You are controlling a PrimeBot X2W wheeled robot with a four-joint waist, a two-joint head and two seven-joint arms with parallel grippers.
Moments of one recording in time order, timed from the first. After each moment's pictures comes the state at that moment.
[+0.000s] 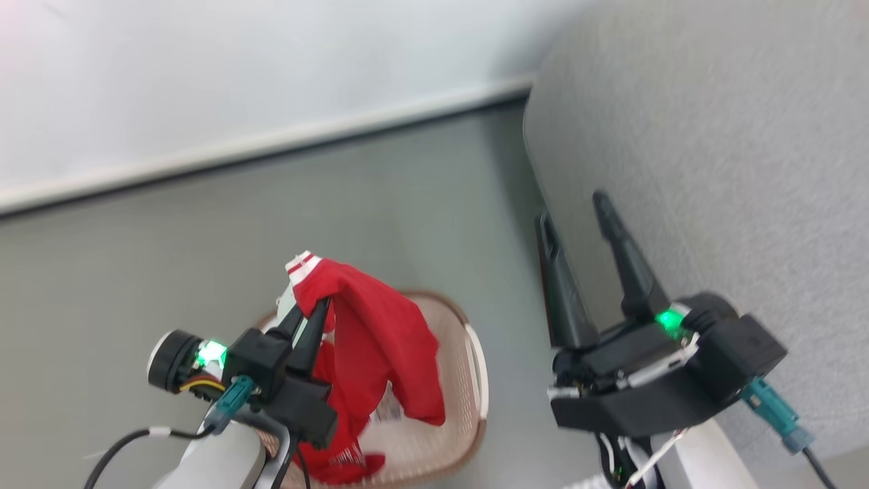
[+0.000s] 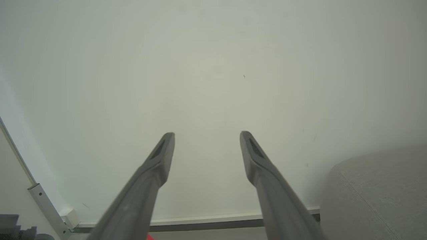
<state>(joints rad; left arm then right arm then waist) -0.56 0.32 -0.69 0.23 -0.34 0.23 -0.26 -0.30 -0.06 0.43 -0.15 0.26 0.13 -0.26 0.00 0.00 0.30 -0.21</state>
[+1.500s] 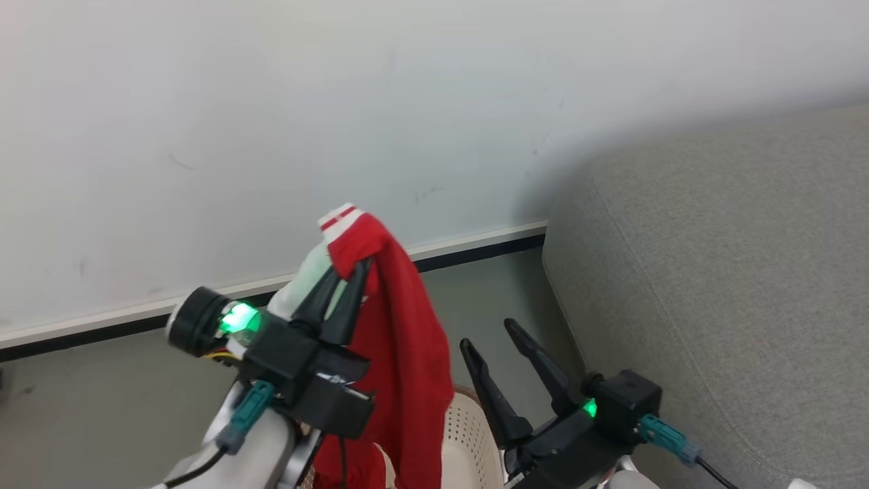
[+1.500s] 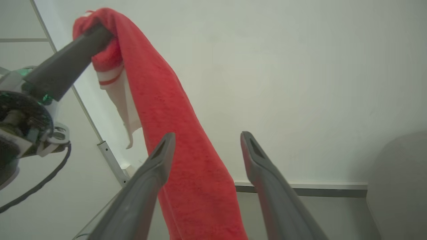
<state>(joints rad) -0.54 0.29 -0.60 -0.02 -0.21 0.22 -0.26 -0.25 -0.15 0.66 0.13 0.42 0.13 -0.26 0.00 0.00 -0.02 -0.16</state>
